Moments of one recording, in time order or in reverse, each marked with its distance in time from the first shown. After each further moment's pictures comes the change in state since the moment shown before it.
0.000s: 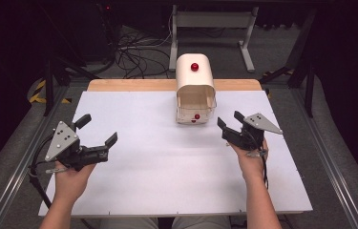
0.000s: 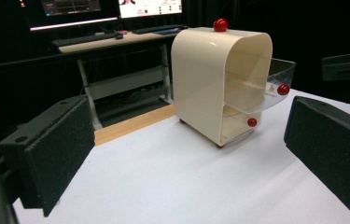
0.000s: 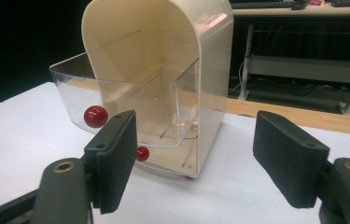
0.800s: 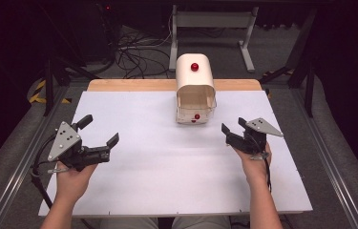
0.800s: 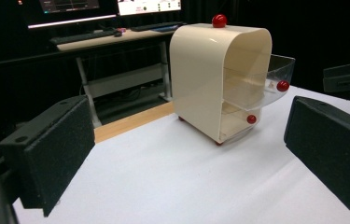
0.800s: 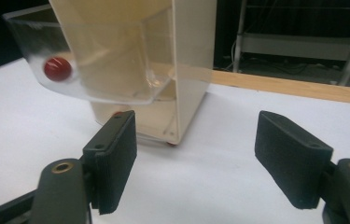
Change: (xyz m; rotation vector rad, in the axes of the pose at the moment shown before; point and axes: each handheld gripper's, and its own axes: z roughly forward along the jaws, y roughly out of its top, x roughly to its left) left arm -0.002 -0.002 0.003 0.009 0.000 0.000; right arm -0.015 -0.021 0.001 0.087 -0.039 -0.006
